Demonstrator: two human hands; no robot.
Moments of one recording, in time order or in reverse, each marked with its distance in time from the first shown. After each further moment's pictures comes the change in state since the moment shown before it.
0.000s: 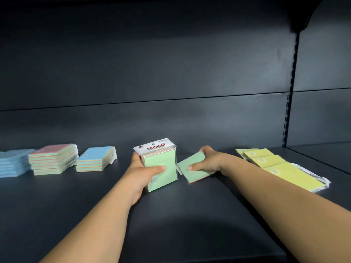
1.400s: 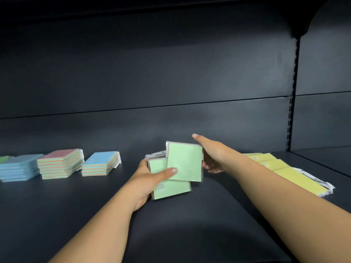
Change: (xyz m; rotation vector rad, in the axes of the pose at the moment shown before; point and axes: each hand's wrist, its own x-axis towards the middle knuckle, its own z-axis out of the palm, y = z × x) left_hand -0.010 0.003 0.003 0.020 -0.098 -0.029; right_hand -0.029 -0.026 -0.018 0.458 0.016 0.051
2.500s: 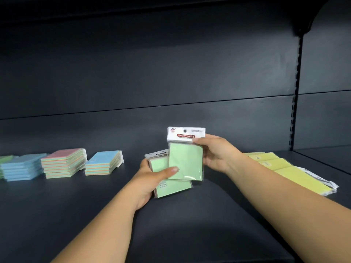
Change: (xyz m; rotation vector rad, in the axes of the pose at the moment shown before) left_hand -0.001 0.002 0.000 -0.035 0.034 -0.017; right_hand 0.002 -0.004 0.013 0.759 -0.121 -0.157
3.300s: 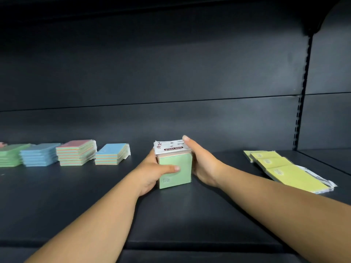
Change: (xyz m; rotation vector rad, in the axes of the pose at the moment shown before) left_hand -0.010 0.006 -0.001 0.069 -0.145 0.068; right_hand -0.020 0.036 0.020 -0.225 -0.234 0.036
